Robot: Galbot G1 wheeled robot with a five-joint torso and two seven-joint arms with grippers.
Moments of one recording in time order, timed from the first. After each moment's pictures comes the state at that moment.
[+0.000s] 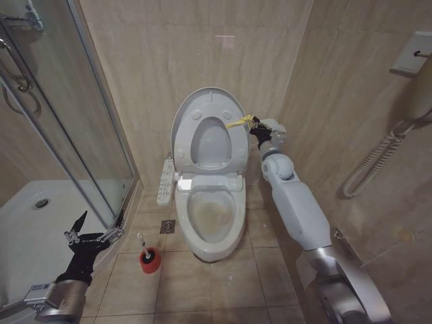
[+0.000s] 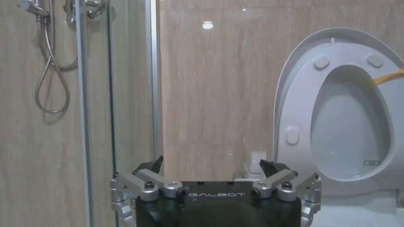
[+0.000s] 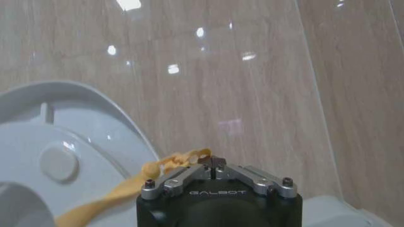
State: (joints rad) left arm 1.69 -1.21 -0.77 -2.29 -0.40 -0.01 -0.11; right arm -0.35 1.32 0.28 1.35 0.52 -0.08 0.15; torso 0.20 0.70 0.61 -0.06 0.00
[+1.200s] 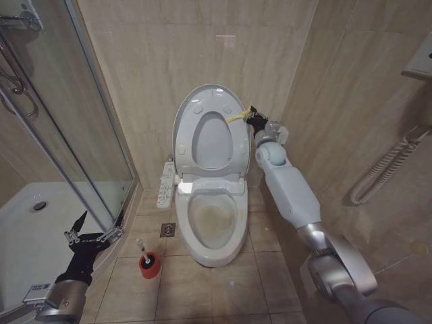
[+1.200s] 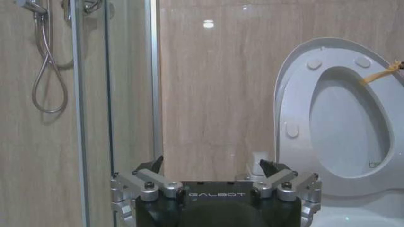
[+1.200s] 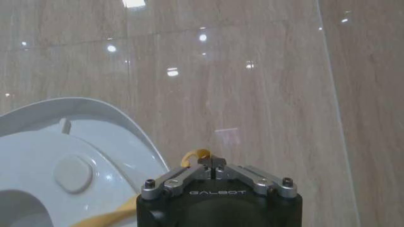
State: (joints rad) left arm 1.69 -1.21 -0.77 -2.29 -0.40 -0.01 -0.11; right arm -0.17 1.35 0.22 1.13 0.45 -0.02 0.15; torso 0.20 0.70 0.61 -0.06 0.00
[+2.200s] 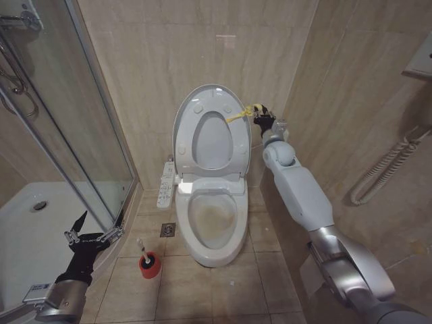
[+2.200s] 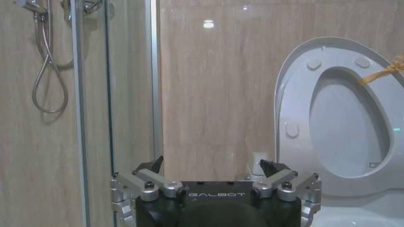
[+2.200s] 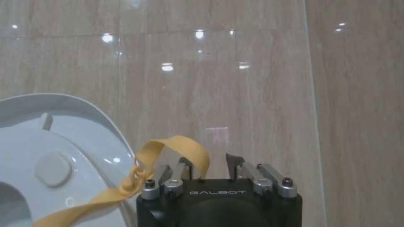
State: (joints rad) left arm 1.69 -1.21 -0.77 -2.29 -0.40 -0.01 -0.11; right arm -0.22 1.25 0.19 1.25 0.48 -0.09 0.20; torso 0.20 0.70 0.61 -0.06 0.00
